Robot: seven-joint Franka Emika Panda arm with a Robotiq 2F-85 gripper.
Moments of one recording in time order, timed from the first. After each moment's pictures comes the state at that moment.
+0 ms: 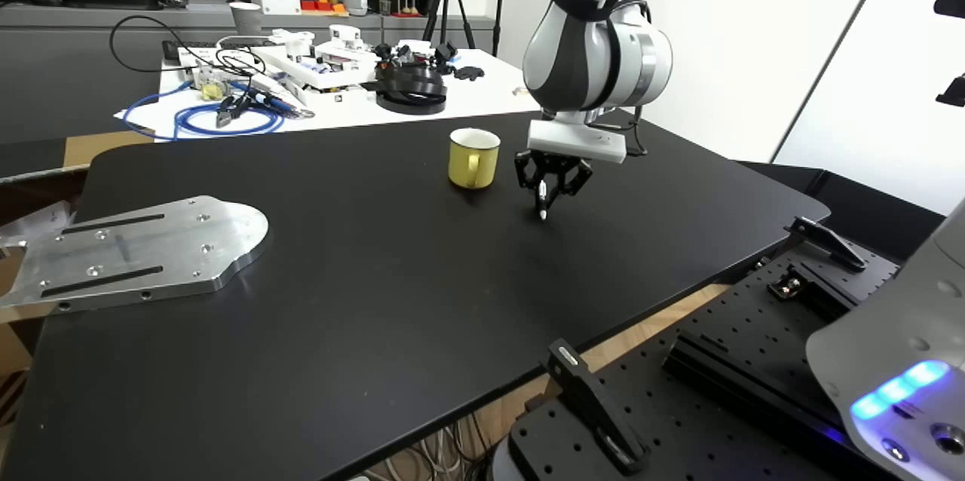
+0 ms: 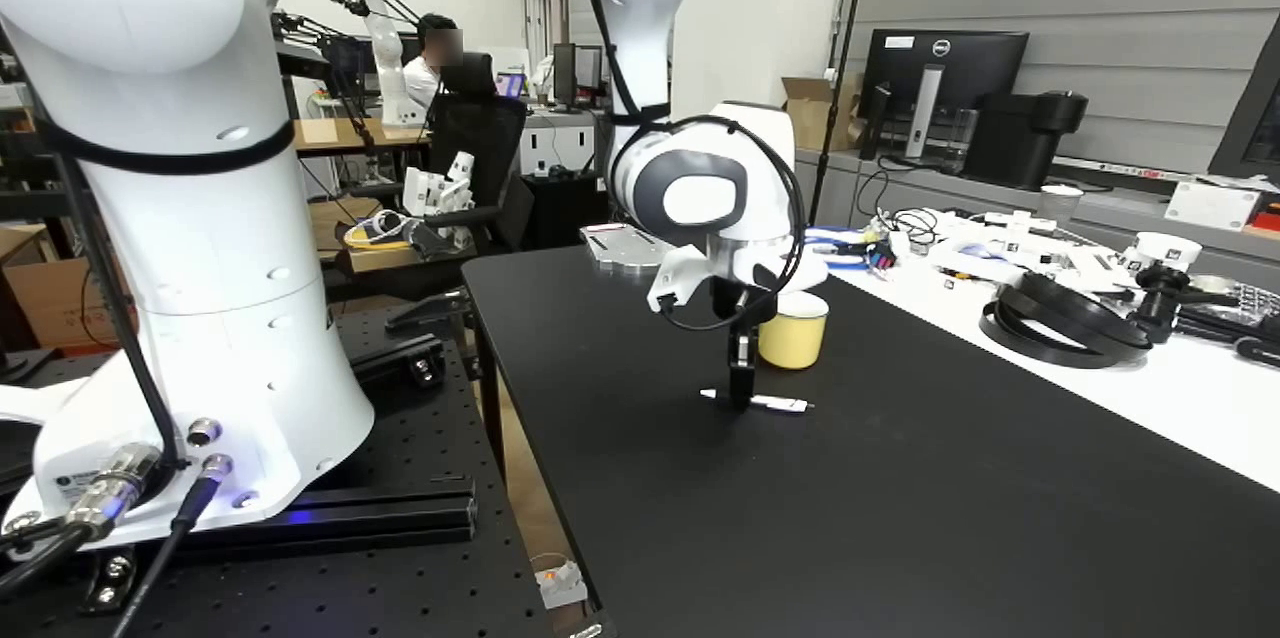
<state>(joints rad) 0.13 0.59 -0.10 -2.43 0.26 3.09 0.45</state>
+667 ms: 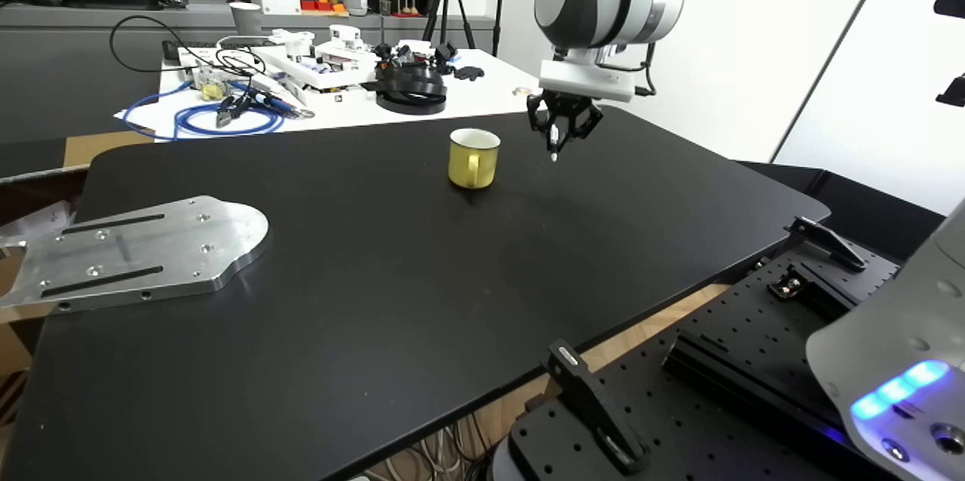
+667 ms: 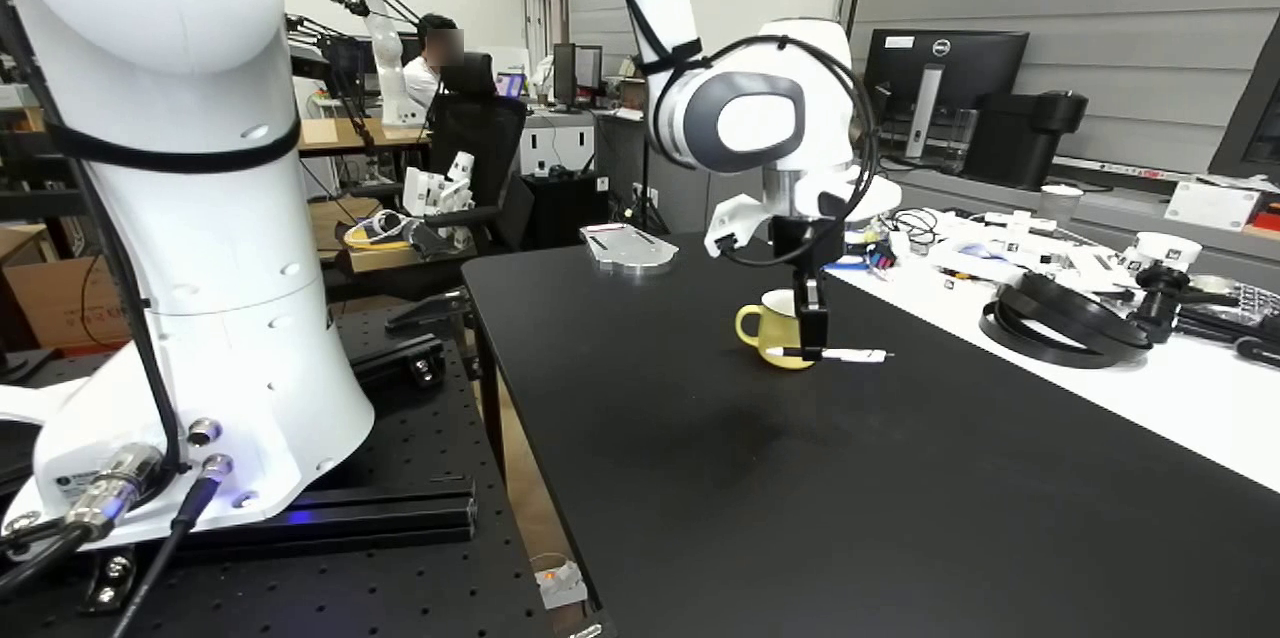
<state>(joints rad) 0.29 0.45 -0.35 -2.38 0.21 2.96 0.47</state>
